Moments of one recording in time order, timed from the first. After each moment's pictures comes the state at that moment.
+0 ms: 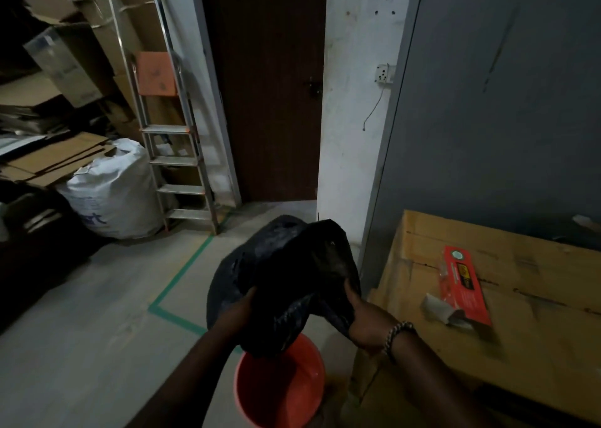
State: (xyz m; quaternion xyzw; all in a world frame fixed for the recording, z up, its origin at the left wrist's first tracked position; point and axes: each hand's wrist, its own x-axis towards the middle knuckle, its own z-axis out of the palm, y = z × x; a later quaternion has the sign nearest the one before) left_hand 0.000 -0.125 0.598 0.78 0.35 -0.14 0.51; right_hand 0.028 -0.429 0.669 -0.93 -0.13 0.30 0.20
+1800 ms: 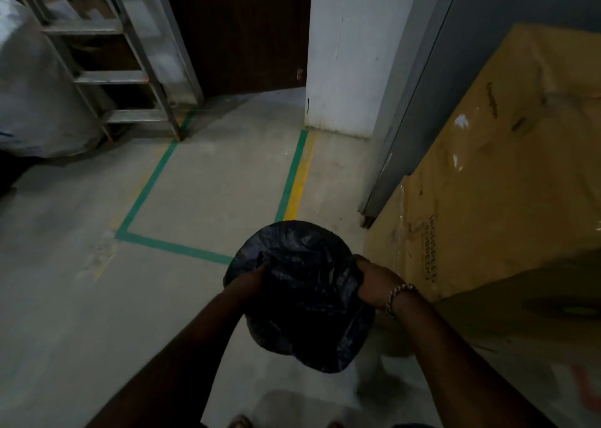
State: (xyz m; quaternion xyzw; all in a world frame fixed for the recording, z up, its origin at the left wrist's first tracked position) left_hand 0.028 -0.030 0.252 0.90 0.09 -0.34 0.25; right_hand 0.040 -0.331 0.326 -0.91 -0.01 0.36 0.21
